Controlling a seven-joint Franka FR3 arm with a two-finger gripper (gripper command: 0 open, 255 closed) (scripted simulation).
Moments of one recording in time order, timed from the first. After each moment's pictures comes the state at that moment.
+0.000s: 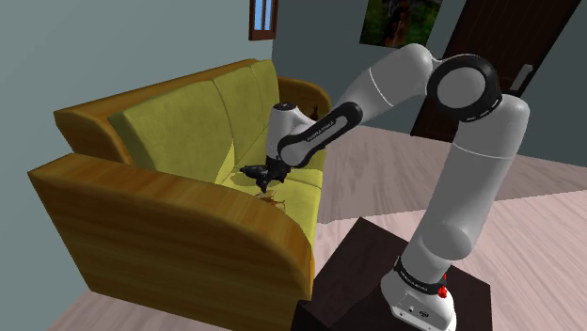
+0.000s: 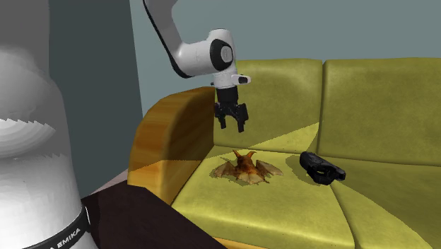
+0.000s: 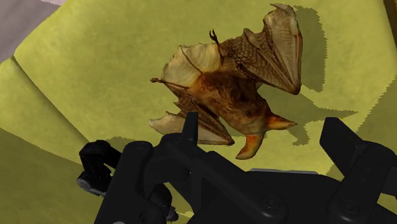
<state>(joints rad) -0.05 0.12 0.13 -2.29 -0.20 2.50 0.37</state>
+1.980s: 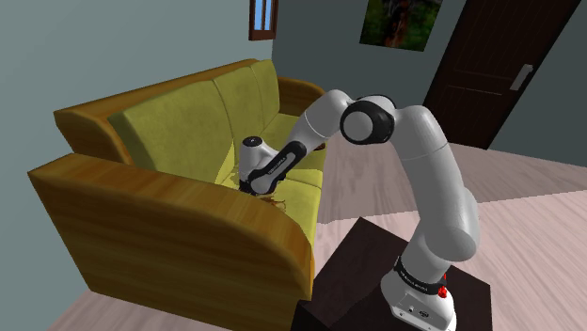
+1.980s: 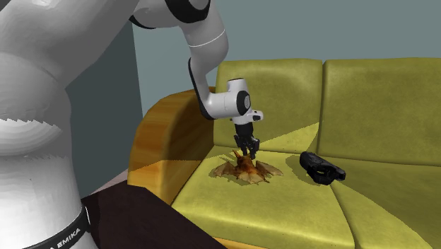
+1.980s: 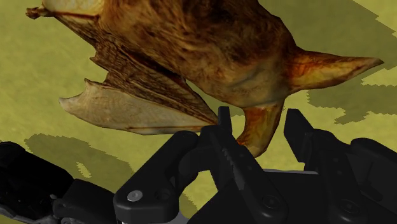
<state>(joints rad) 0.04 0.72 0.03 -1.81 -0.34 2.67 0.58</state>
